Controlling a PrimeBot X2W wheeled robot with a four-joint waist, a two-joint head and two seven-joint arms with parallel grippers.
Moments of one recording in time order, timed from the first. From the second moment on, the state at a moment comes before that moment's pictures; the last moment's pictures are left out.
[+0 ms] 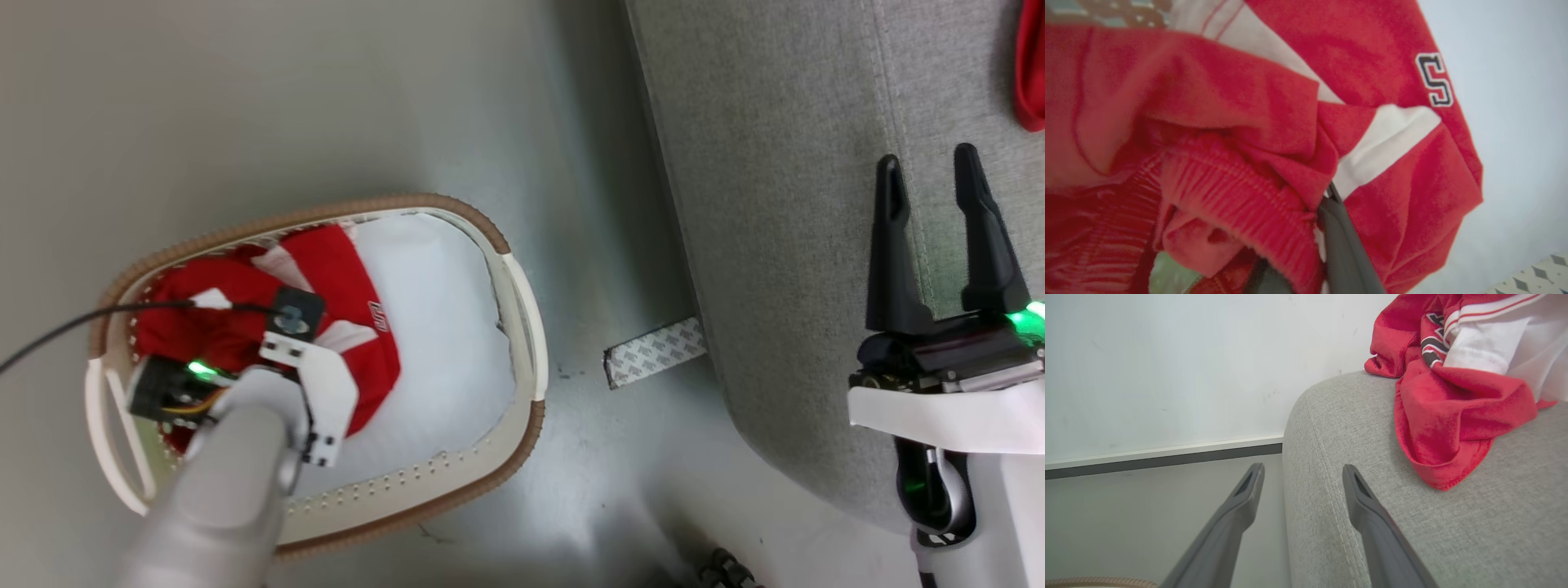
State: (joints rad) left arm -0.76 0.23 -0.42 0.92 -0.02 0.08 0.23; right arm -0.41 -0.05 0.09 -0.04 0.36 0.13 -0.26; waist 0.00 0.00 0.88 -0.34
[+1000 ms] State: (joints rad) left arm -0.34 0.08 -0.31 0.33 -0.39 -0.03 0.11; right arm -0.10 -0.05 0.03 0.13 0.16 0.13 -0.26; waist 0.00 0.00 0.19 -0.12
